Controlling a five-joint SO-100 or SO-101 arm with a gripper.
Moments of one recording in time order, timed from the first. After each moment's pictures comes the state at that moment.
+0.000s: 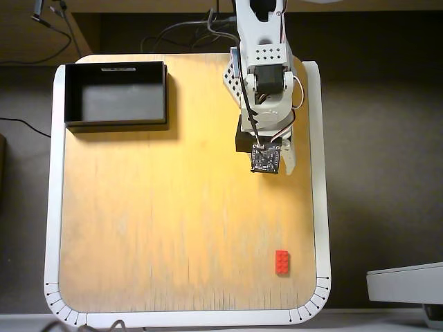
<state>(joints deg) -2.8 183.7 173.0 75.1 168.3</state>
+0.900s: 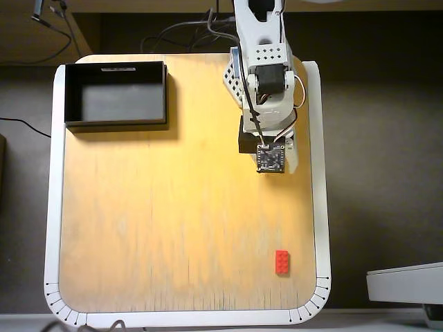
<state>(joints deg) -4.8 183.7 173.0 75.1 174.5</state>
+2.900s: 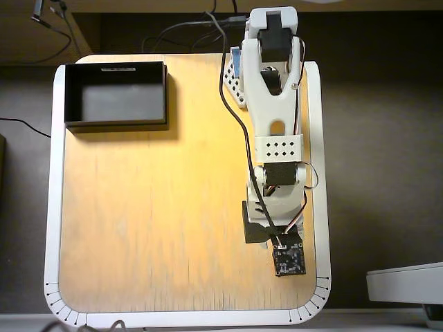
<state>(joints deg) -1.9 92.5 107.3 48.0 180.2</state>
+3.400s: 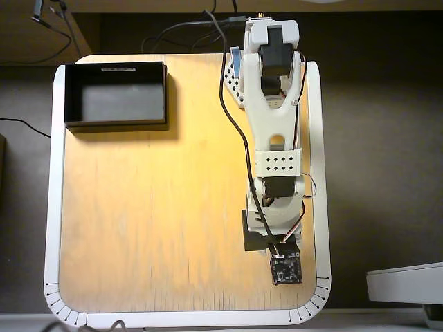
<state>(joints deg) -1.9 84.6 107.3 39.5 178.8</state>
